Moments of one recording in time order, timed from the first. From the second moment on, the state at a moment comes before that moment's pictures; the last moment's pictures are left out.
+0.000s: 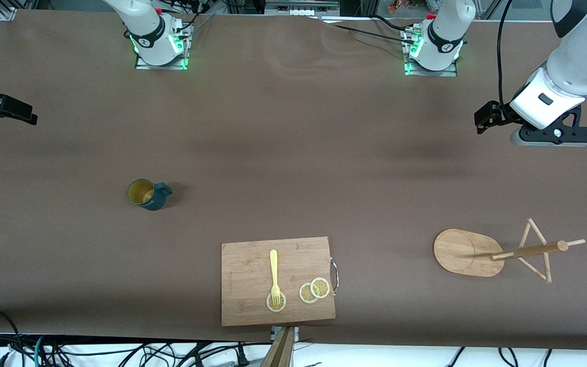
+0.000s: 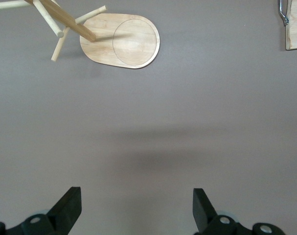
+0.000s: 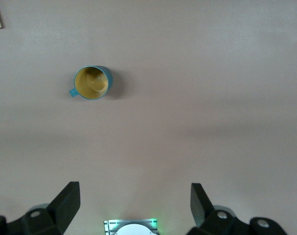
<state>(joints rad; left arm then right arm) -0.06 -0.01 -0.09 -1.72 0.05 1.62 -0.13 0.03 0.11 -0.11 -1.48 -0.04 1.43 -0.04</state>
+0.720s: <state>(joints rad) -0.06 -0.01 -0.09 -1.72 0.05 1.62 -0.13 0.03 0.32 -0.10 -1.49 -0.03 1.56 -0.04</state>
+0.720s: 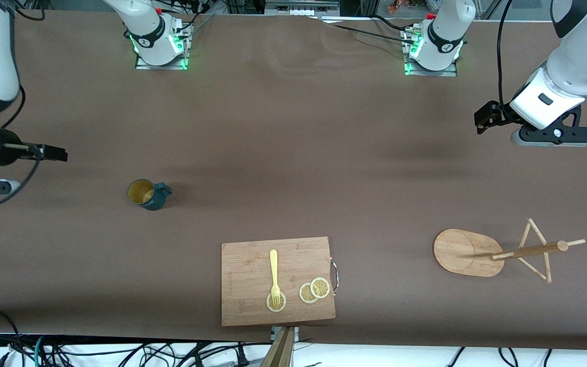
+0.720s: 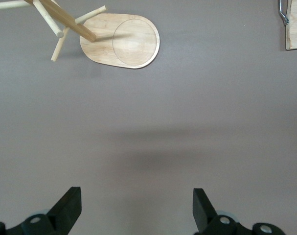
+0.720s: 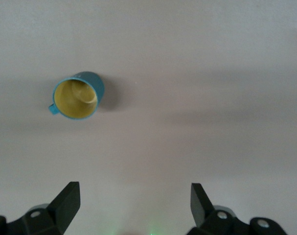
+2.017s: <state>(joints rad) -0.06 -0.01 -0.09 -1.72 0.05 1.62 -0.13 0.10 0.45 -0.06 -1.88 -0.01 2.25 -0.03</state>
